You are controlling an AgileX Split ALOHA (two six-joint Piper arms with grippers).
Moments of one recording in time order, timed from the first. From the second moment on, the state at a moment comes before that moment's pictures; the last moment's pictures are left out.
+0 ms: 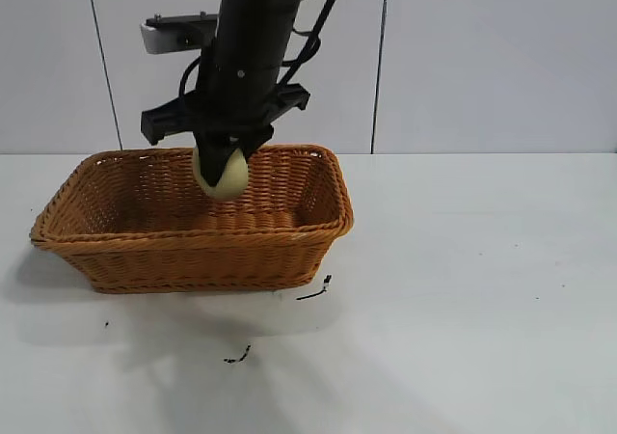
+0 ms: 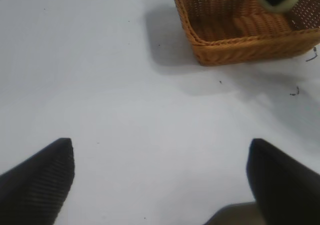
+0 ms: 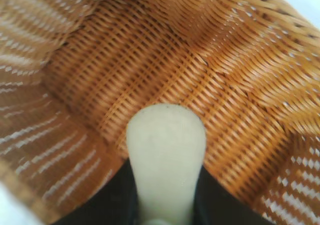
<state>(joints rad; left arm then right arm) -0.04 -0.01 -0.50 0.00 1.07 0.07 0.65 2.42 -2.15 0.05 0.97 -0.03</state>
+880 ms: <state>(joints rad) -0.04 -0.01 -0.50 0.00 1.07 0.07 0.65 2.45 -2.30 0.05 1.04 -0.03</state>
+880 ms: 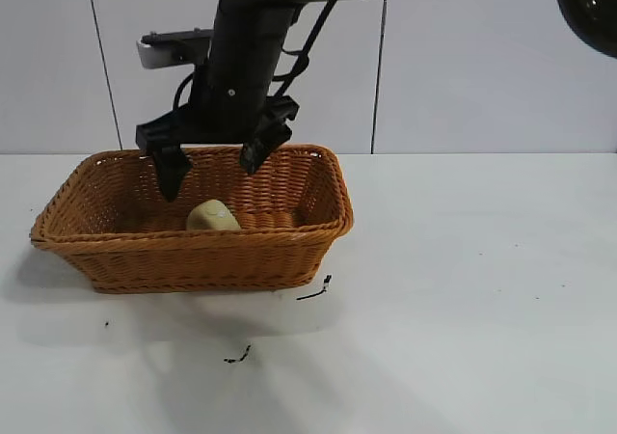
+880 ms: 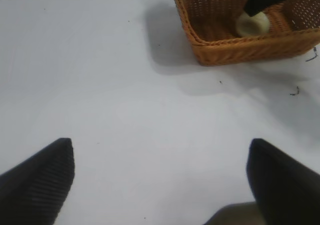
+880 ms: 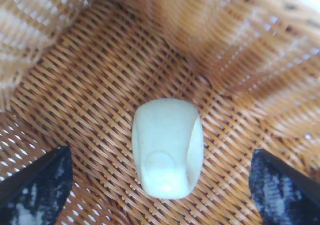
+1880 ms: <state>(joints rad) -0.04 -0.01 -0.50 0.00 1.07 0.07 0.13 2.35 -2.45 -0.02 1.19 -0.01</state>
